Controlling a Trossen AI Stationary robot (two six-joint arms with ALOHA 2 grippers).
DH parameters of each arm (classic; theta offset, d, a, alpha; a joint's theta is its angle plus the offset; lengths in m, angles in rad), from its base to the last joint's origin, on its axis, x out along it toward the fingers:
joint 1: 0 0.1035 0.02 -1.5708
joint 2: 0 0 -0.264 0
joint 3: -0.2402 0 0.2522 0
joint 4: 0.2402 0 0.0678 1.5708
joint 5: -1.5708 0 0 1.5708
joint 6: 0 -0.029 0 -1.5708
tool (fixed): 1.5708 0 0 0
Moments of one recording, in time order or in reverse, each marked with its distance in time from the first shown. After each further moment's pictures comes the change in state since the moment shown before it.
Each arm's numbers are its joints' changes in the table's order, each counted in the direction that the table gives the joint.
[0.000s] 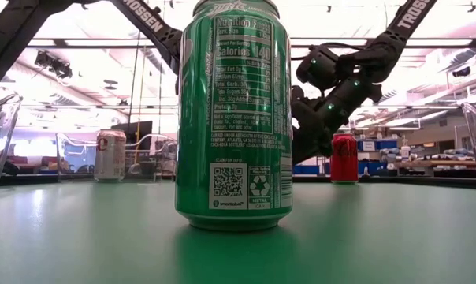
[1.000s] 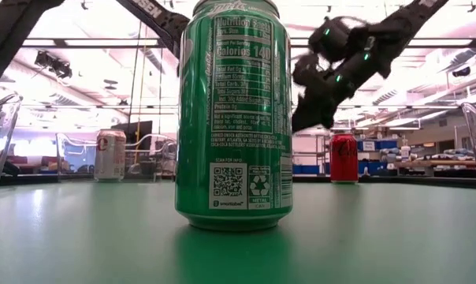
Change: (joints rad) left arm -0.012 -0.076 -0.070 0.115 0.179 -0.109; right arm -0.011 -0.208 -0.005 0.092 -0.013 0.077
